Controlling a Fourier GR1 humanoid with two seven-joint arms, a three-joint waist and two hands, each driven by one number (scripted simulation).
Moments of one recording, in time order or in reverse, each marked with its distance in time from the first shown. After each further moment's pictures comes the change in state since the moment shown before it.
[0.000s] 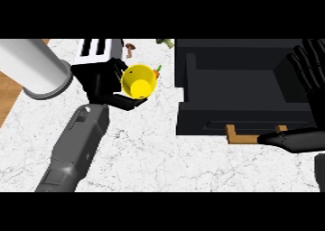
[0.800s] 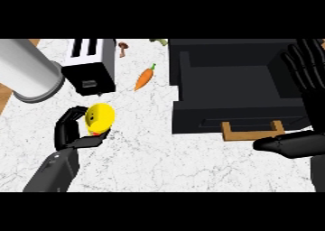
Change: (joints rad) left arm 0.231 0.135 0.166 0.318 0.006 0.061 -0.259; right arm -0.009 0.017 0.032 -0.038 -0.017 0.001 0.016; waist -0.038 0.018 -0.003
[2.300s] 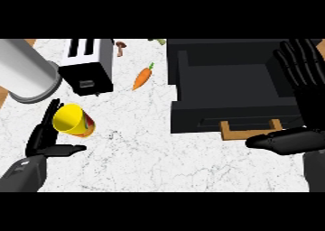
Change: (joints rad) left arm 0.014 0.188 -0.091 0.115 -0.054 -0.251 0.209; right arm -0.030 0.014 0.026 0.017 0.009 -0.012 -0.006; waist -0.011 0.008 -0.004
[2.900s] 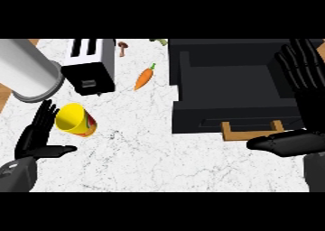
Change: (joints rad) left arm 0.035 0.039 0.004 -0.054 0.027 -0.041 0.076; right arm 0.024 0.003 -0.003 0.000 0.000 -0.004 -0.017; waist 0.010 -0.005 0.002
